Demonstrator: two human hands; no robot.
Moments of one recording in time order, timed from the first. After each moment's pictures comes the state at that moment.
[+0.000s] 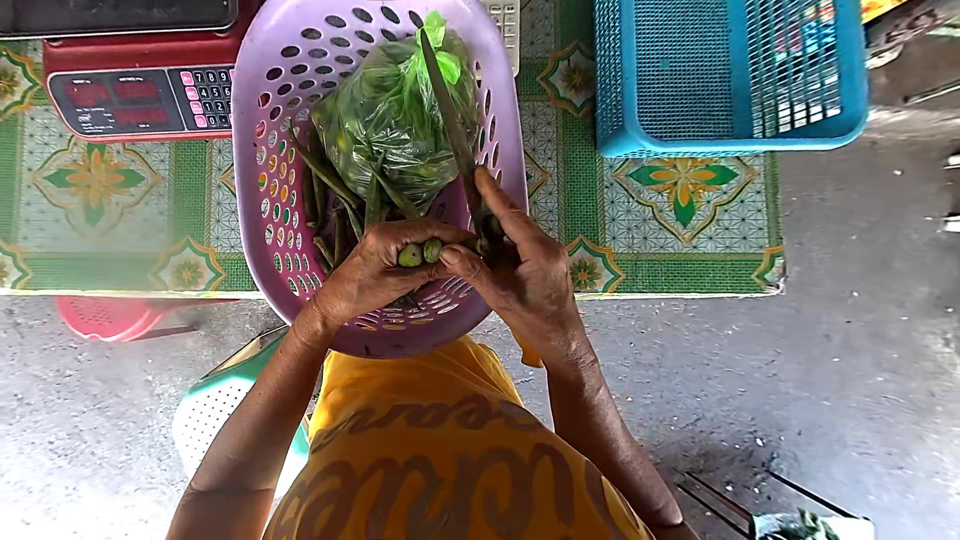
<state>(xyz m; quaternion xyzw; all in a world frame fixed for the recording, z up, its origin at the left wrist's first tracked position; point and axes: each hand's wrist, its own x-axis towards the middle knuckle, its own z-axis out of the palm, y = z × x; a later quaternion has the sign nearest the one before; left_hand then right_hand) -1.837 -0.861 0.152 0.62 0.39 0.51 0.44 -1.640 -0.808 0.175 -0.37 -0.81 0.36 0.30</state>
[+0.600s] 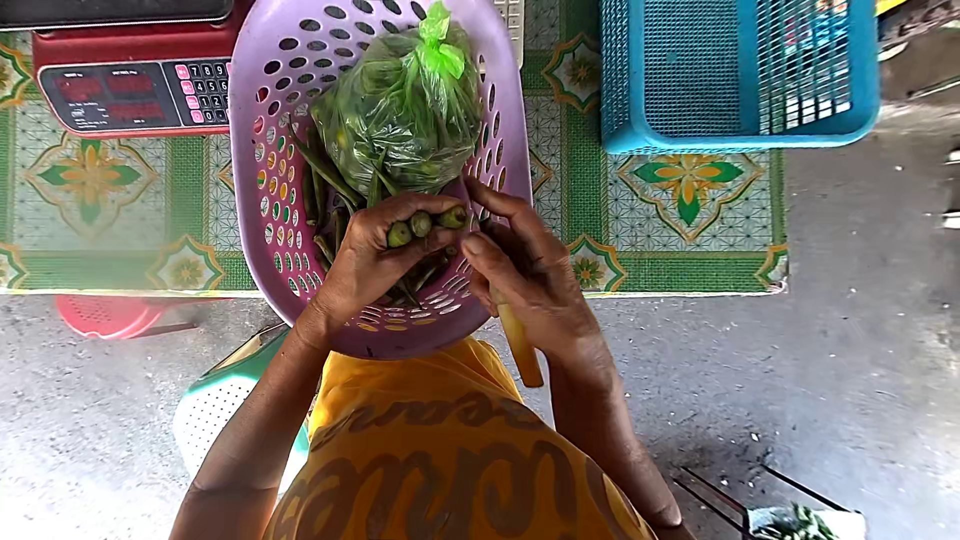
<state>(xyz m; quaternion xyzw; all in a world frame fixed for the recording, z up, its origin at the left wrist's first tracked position) -1.838 -0.859 0.149 0.58 0.48 0.55 0.37 -1.638 -0.811 0.185 -0.36 -0.64 0.62 0.26</state>
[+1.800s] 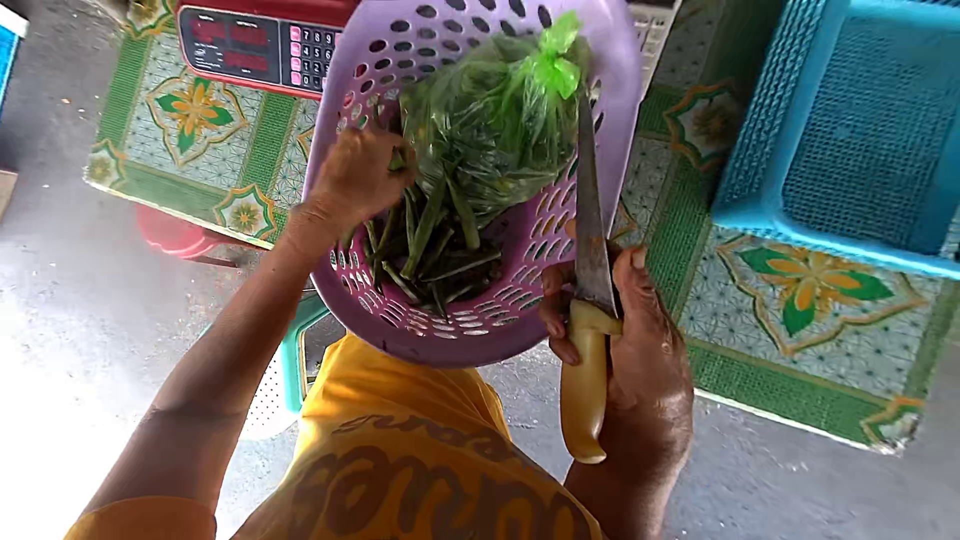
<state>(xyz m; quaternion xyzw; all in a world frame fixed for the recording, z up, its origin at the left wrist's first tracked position) -1.911 -0.834 0.184 0.51 0.80 0.18 0.26 -1.603 -0.774 0.165 -0.39 -0.47 0.76 0.21</state>
